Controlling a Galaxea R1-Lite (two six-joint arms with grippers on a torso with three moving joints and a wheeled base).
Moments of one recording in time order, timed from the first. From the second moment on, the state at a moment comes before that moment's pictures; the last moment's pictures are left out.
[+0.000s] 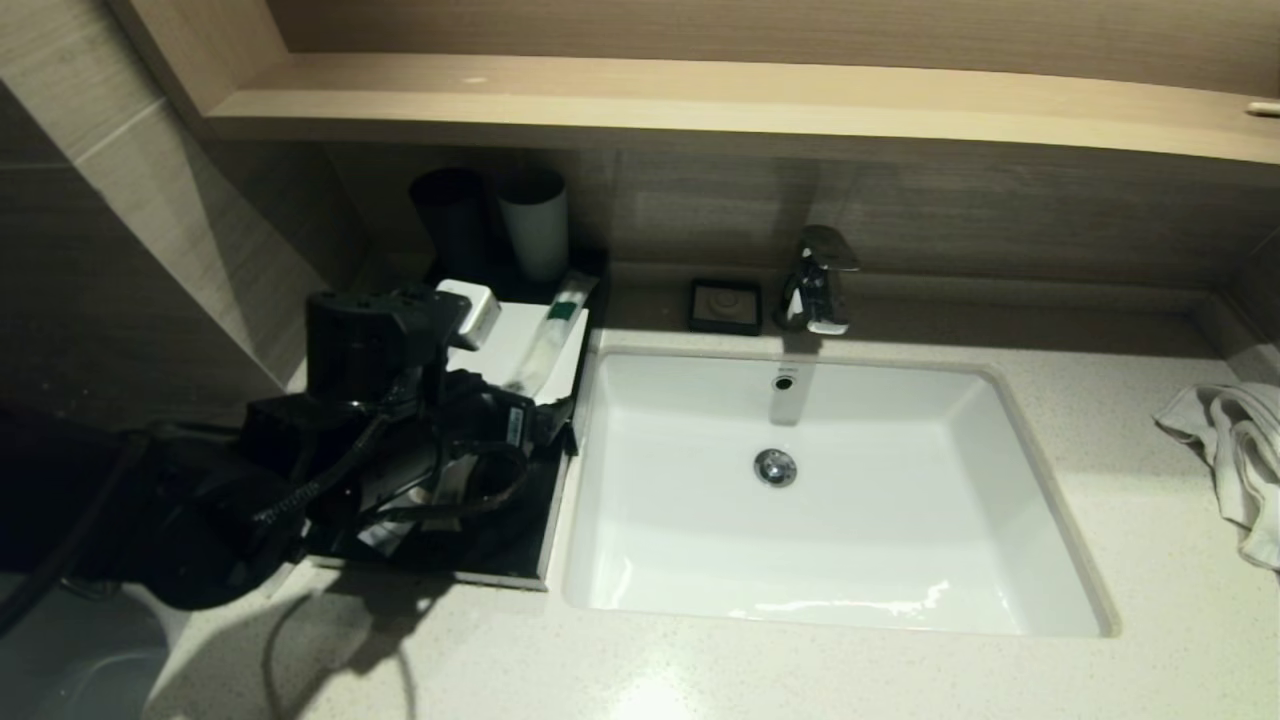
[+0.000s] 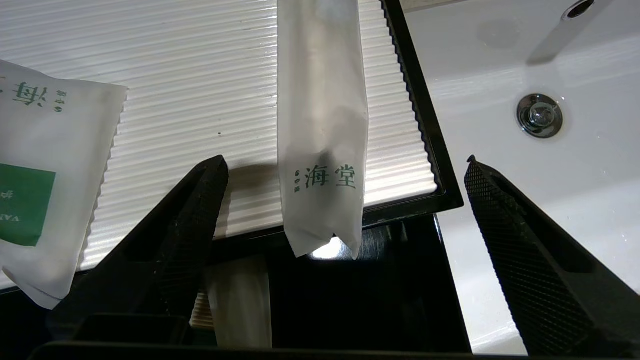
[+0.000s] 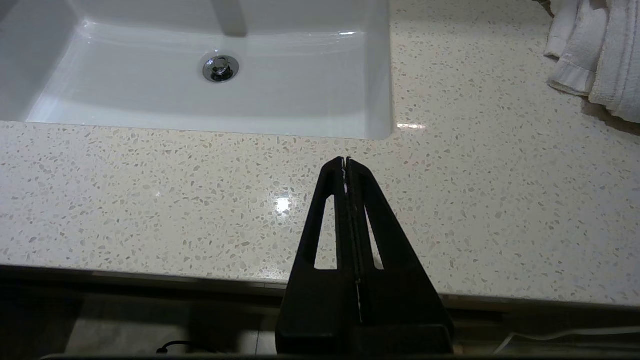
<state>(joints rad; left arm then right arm) -0.49 1.74 -0.87 -0.61 0.13 0.04 0.00 0.00 0.00 0.00 0.00 0.00</state>
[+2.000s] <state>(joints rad) -0.49 1.77 -0.86 -0.67 0.13 0.11 0.00 0.00 0.00 0.00 0.00 0.00</state>
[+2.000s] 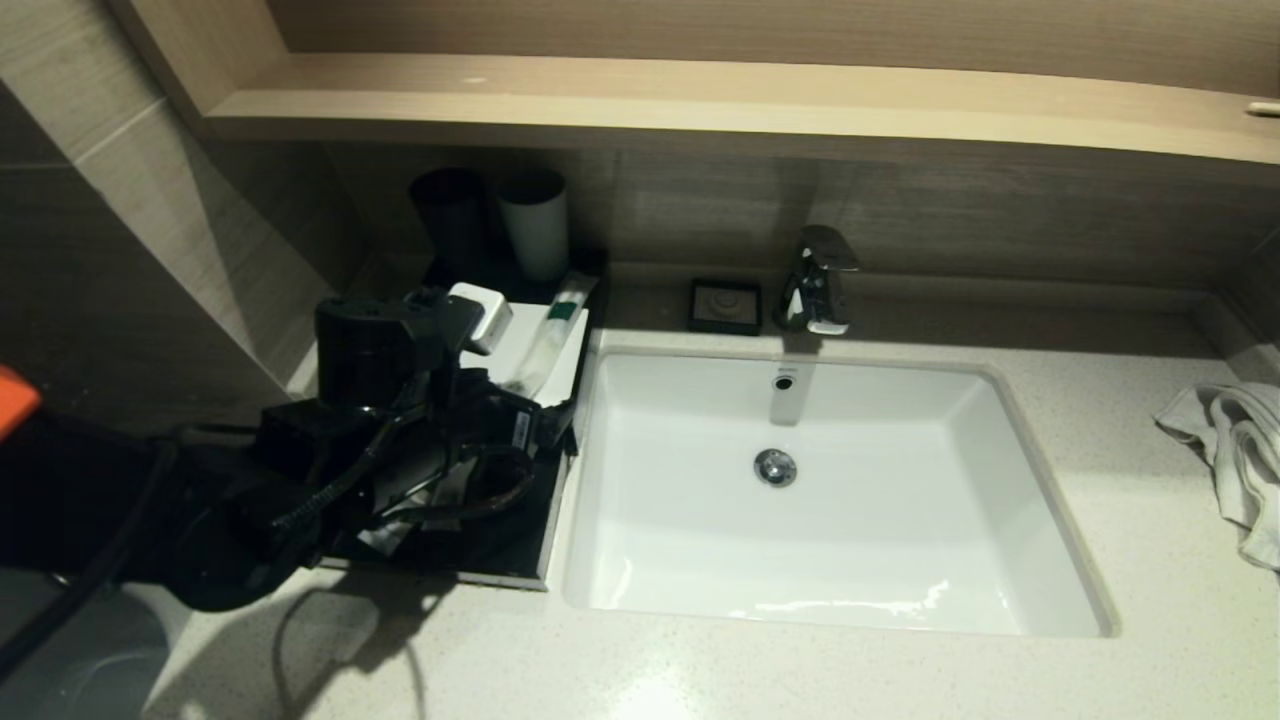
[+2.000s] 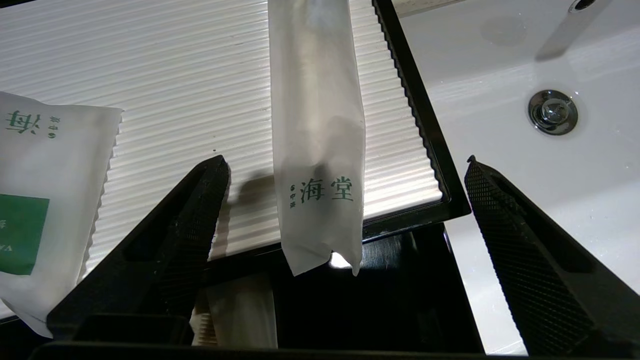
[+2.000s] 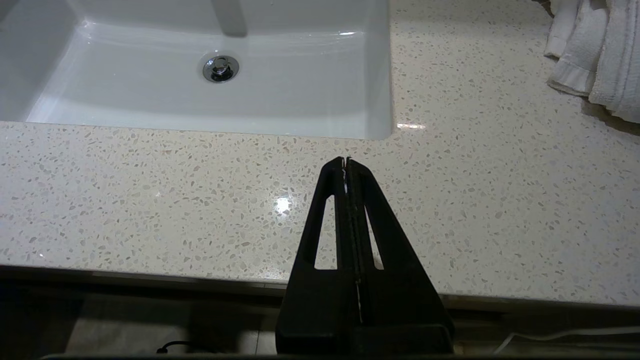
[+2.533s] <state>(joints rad) -0.49 1.77 -0.86 -0.67 0.13 0.11 0.00 0.00 0.00 0.00 0.00 0.00</state>
